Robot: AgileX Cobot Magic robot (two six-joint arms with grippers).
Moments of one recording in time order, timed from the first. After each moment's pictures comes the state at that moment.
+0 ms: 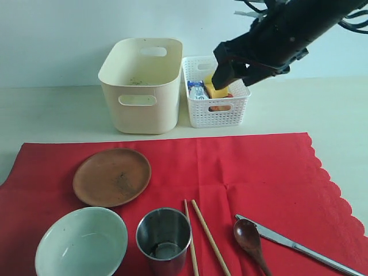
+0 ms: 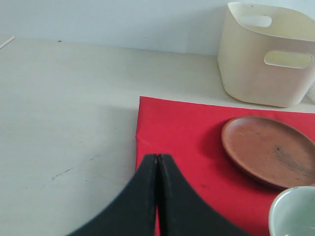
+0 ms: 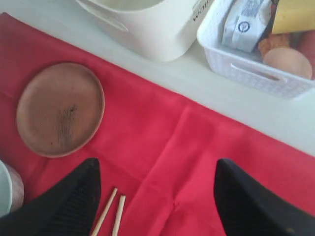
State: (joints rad) left arm -0.04 0.01 0.00 0.06 0.37 -0.16; right arm 0.31 1.71 -1.41 0.45 0.87 -0.36
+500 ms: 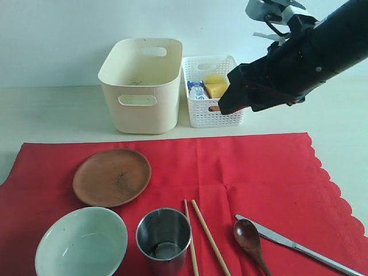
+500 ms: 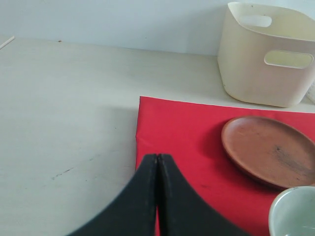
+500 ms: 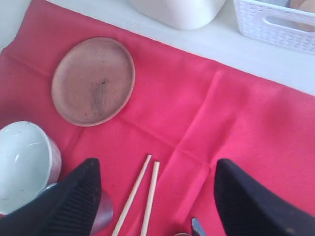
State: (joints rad) left arm -0.04 0.01 0.00 0.06 0.37 -0.16; right arm 0.31 1.53 -1.14 0.62 0.81 -0.46
